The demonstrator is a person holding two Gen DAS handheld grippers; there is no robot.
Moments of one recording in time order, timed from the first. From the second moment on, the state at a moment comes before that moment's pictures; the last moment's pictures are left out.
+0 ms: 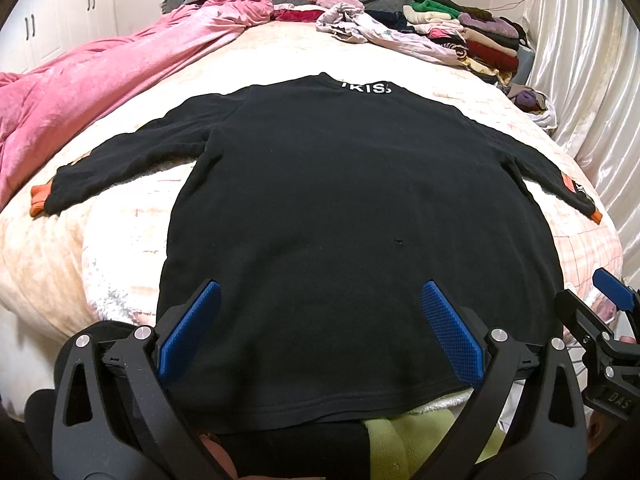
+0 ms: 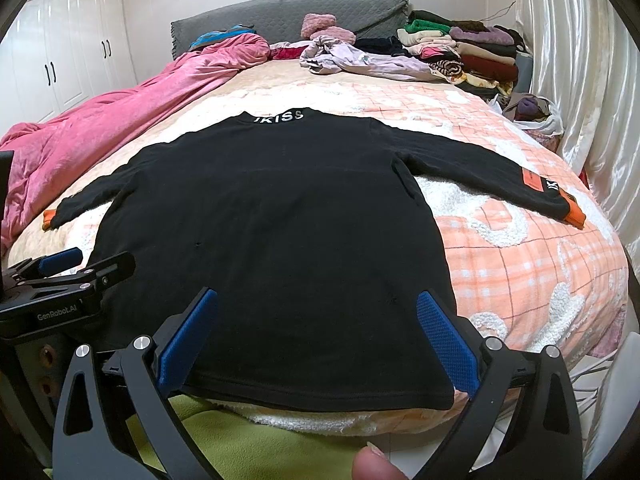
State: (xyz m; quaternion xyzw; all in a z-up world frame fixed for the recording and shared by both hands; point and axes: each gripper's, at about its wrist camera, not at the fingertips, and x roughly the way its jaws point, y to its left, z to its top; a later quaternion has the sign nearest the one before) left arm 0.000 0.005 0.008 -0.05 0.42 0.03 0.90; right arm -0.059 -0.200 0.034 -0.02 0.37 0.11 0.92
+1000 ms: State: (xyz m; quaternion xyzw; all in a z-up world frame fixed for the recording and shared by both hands) left arm 0.004 0.007 0.008 -0.05 0.42 0.02 0.90; right arm -0.058 -0.204 0.034 -0.02 0.36 0.10 0.93
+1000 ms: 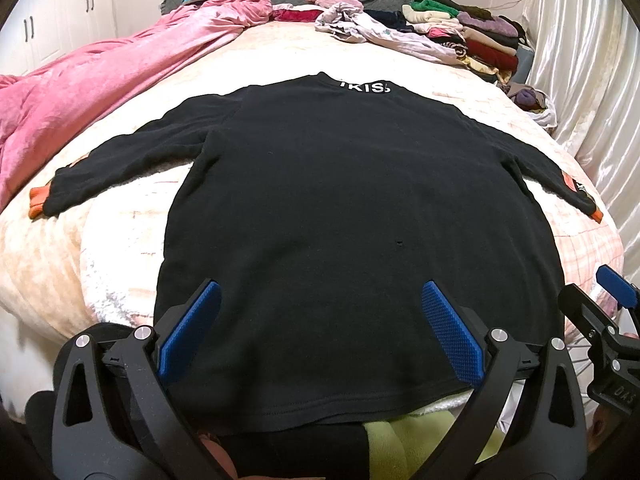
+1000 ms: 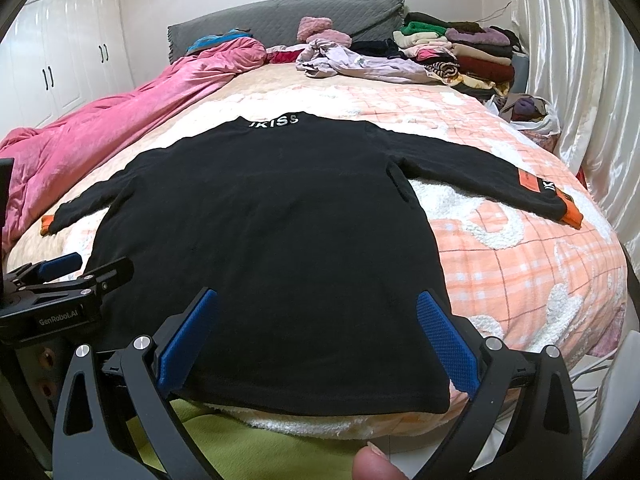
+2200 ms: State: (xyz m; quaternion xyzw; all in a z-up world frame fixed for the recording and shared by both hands) left arm 0.115 -0.024 0.026 -0.04 0.42 0.02 0.91; right arm 0.041 -0.248 0.054 -0.01 0.33 0.07 0.94
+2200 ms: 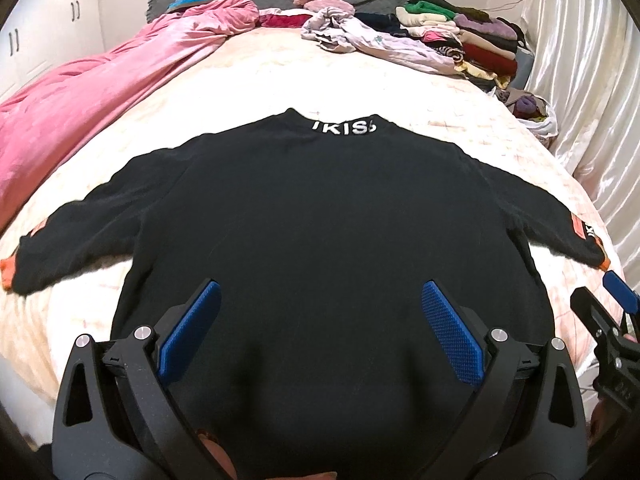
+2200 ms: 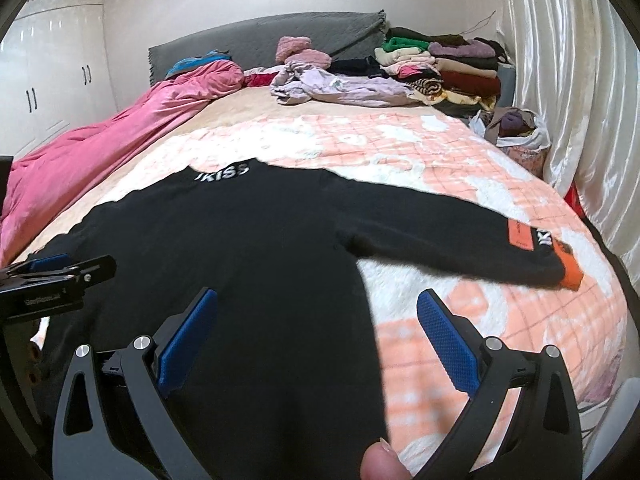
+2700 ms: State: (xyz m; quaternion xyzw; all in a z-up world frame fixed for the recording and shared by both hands) left arm 0.176 -0.042 0.028 -0.03 0.42 0.00 0.90; right arm 0.112 -0.308 0.053 0.00 0.33 -0.04 0.94
